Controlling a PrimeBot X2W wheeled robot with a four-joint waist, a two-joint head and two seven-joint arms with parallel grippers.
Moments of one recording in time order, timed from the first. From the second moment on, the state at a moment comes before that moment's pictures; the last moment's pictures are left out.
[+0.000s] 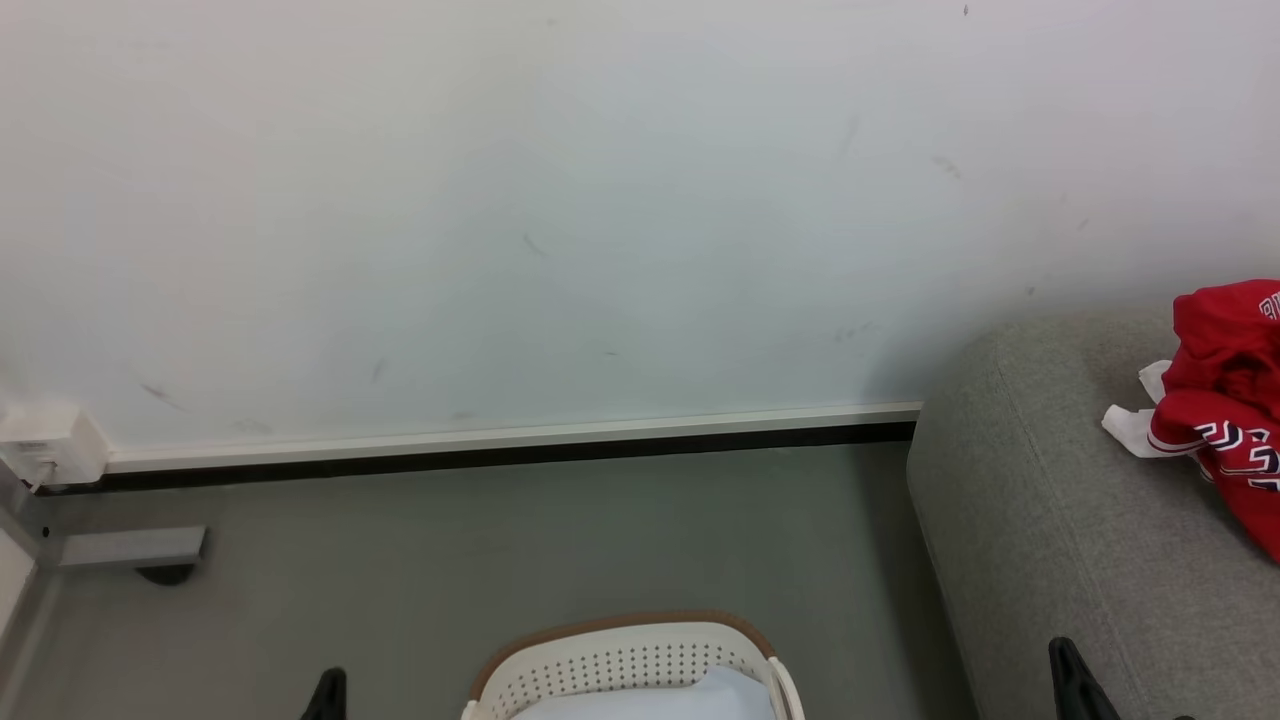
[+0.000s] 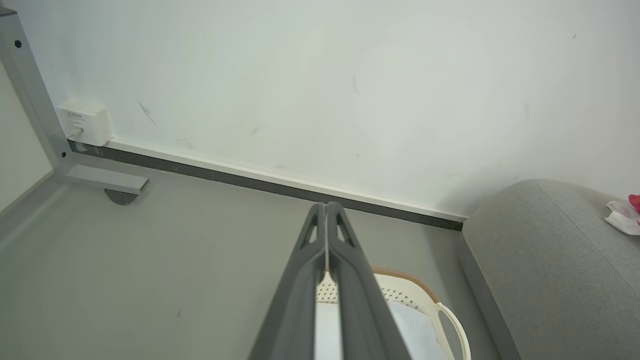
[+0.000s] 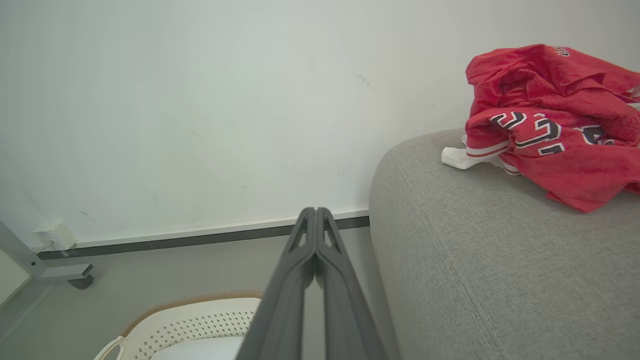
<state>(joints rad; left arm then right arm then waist) 0.06 0.08 0.03 0.32 -0.33 -0.11 -0.22 0.08 -0.04 0.02 0.26 0.28 0.13 -0.23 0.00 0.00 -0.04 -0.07</state>
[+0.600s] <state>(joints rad) 0.03 0.07 0.05 0.29 -0.62 -0.10 -0.15 0.04 -0.05 0.00 0.26 0.59 0.13 -0.16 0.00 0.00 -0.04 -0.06</state>
